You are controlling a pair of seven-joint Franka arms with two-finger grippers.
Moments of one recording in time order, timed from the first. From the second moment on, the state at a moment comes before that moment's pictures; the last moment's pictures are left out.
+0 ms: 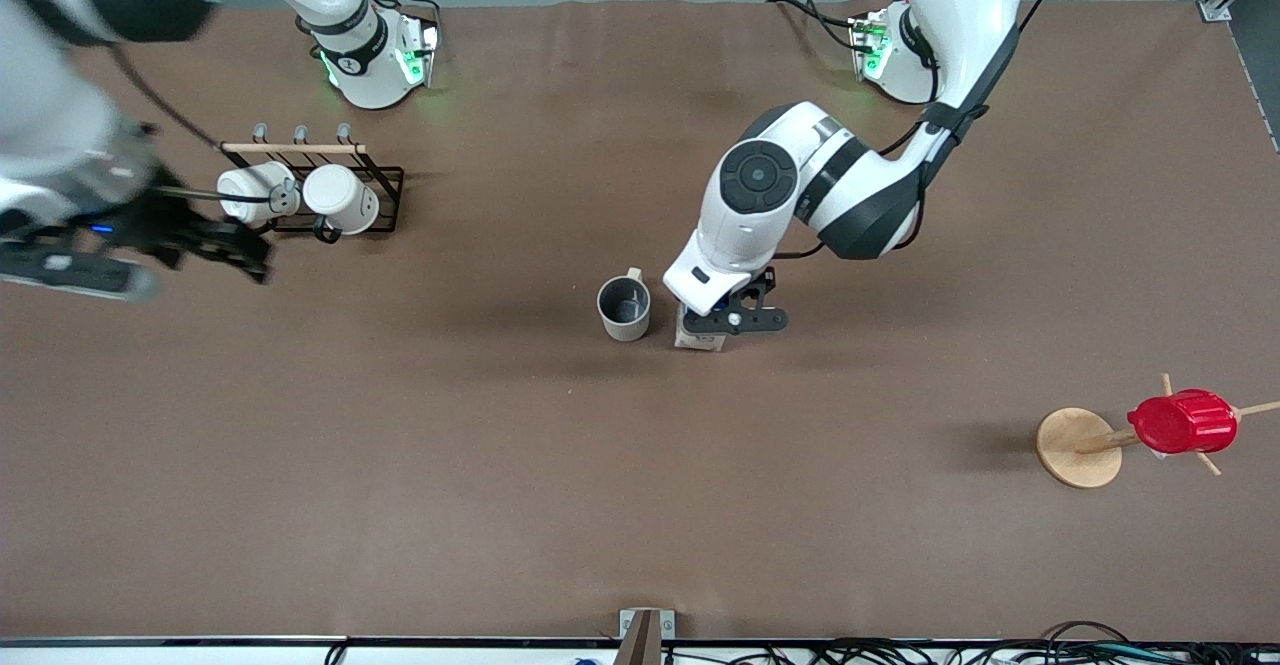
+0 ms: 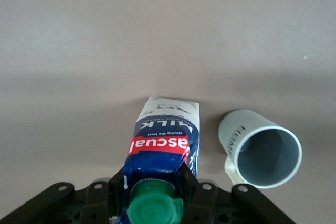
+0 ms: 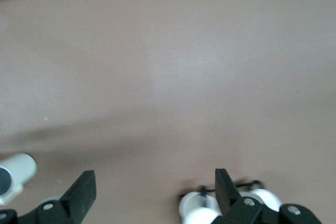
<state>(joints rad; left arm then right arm) -0.31 0.56 -0.47 -1.55 0.21 2.04 -0.81 0.12 0.12 -0.01 -1.43 -0.06 1.58 0.25</state>
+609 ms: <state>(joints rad) -0.34 0.57 -0.47 -1.52 0.21 2.01 -0.82 0.04 0.12 -0.08 -1.39 -0.02 1.50 0.09</state>
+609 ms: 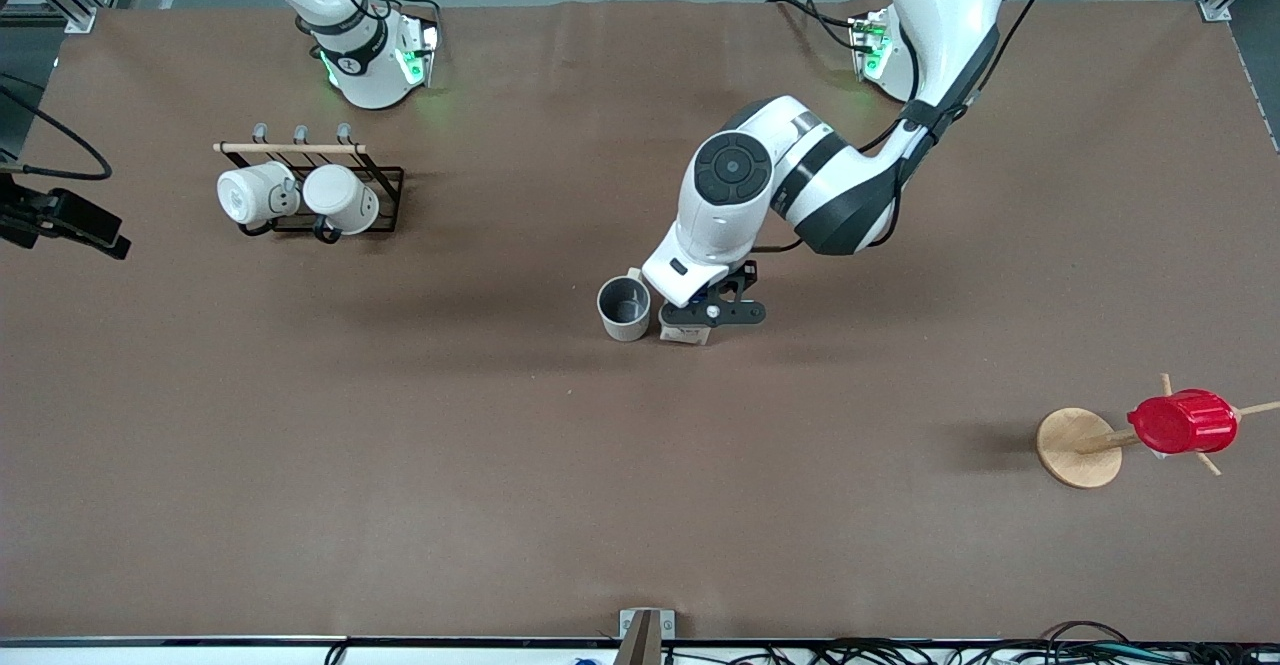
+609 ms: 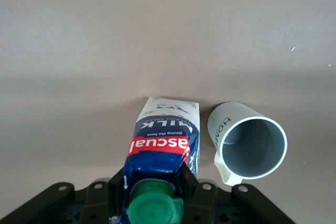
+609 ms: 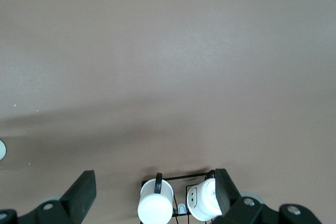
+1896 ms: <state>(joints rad) -0.34 0.59 -0.47 -1.52 0.21 2.00 -0.82 0.04 0.11 -0.07 -1.38 -0.02 1.50 0.07</state>
